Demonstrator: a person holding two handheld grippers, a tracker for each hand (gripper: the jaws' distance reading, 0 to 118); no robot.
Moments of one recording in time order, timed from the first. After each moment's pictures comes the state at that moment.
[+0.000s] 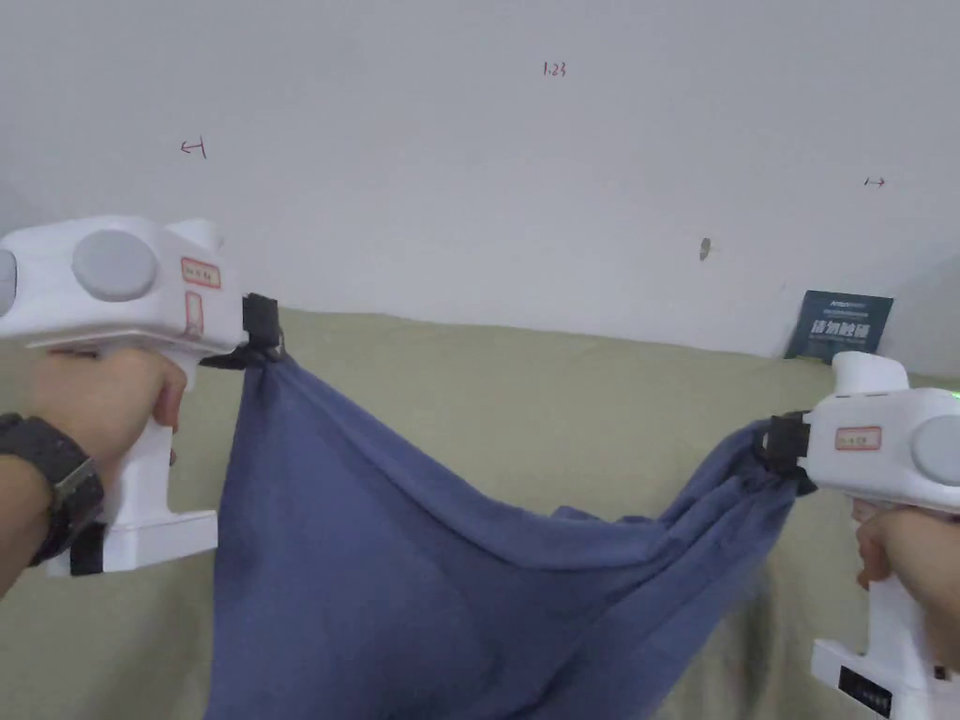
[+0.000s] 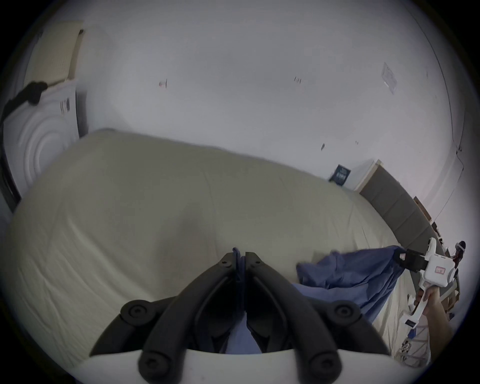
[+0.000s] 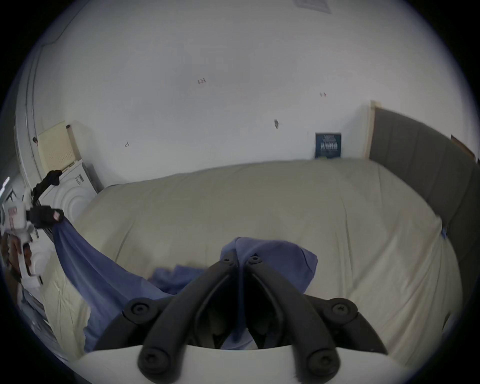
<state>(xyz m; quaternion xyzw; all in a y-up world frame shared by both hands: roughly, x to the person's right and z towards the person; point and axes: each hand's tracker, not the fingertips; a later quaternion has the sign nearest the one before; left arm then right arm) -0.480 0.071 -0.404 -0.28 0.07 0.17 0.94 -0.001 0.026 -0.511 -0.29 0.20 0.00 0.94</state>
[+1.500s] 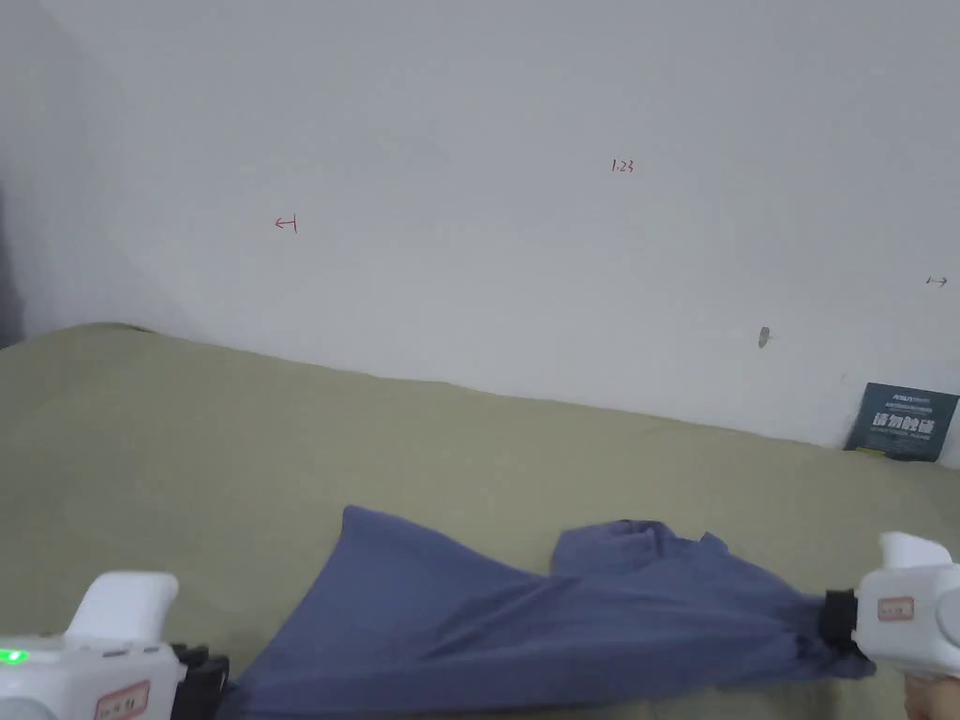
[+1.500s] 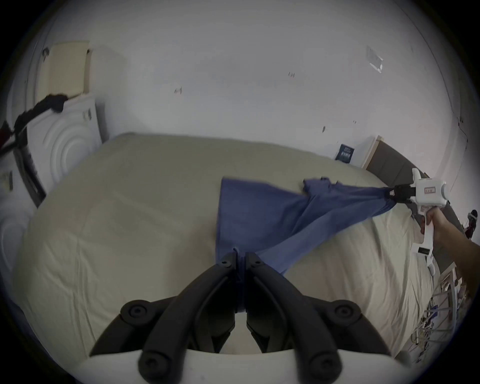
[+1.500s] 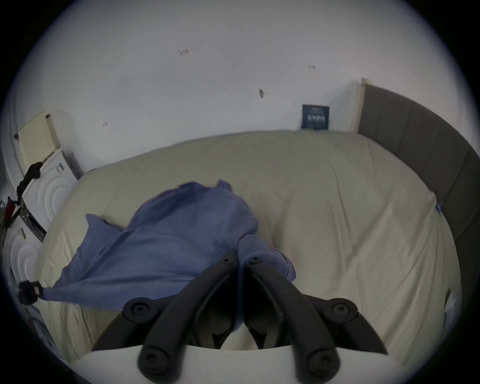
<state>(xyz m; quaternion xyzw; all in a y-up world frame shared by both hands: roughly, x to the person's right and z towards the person) -0.463 -0.059 -0.194 -0.35 0.10 0.14 0.92 0.027 -0.055 -0.523 -0.38 0.13 0.00 0.91</state>
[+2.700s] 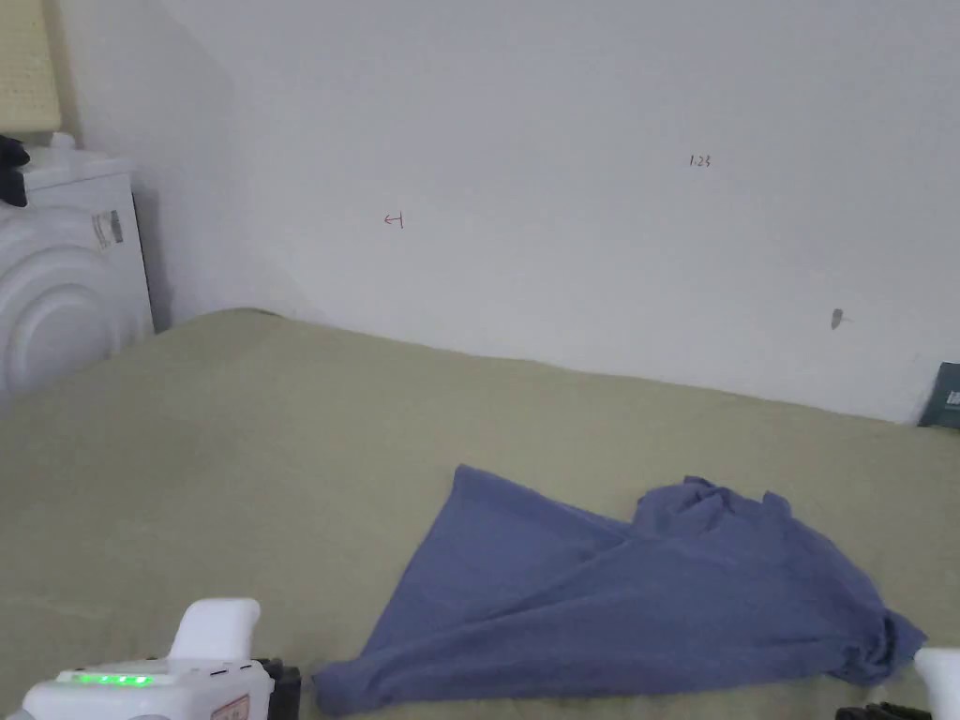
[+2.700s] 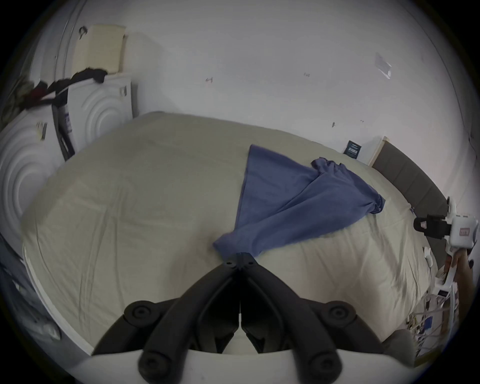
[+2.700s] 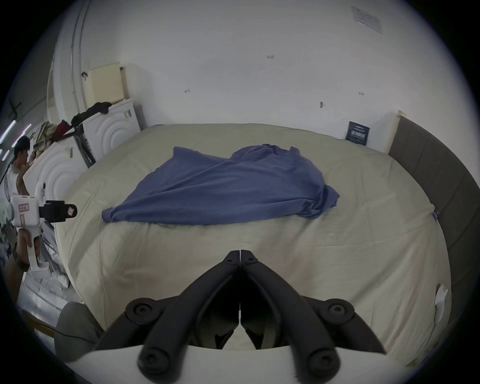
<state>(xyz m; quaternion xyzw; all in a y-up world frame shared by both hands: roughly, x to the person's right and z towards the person) -0.446 -0.066 -0.057 -0.34 0.14 0.16 0.92 0.009 -0.026 -0.248 -0.35 0.28 0.10 0.89</state>
